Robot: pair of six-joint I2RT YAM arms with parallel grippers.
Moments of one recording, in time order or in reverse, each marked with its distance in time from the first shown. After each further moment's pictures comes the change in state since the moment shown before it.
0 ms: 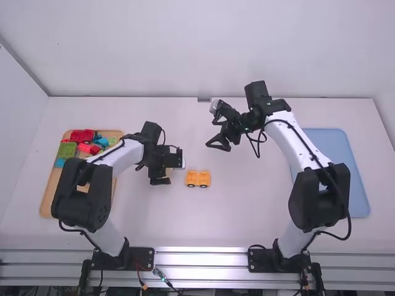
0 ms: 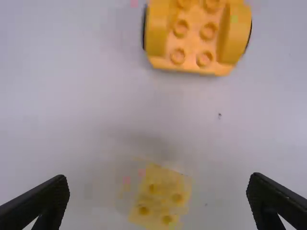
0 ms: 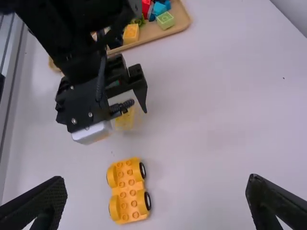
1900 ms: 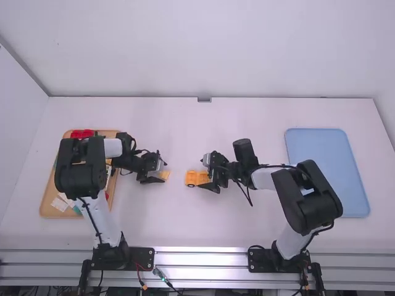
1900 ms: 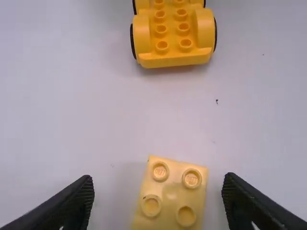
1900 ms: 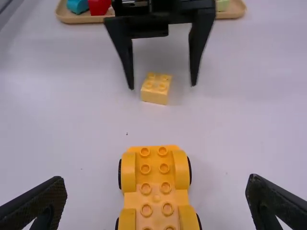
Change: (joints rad) left arm 0.332 0.305 0.011 0.013 0.565 0.587; right arm 0.131 0.000 -0.848 1.182 -0.063 0.082
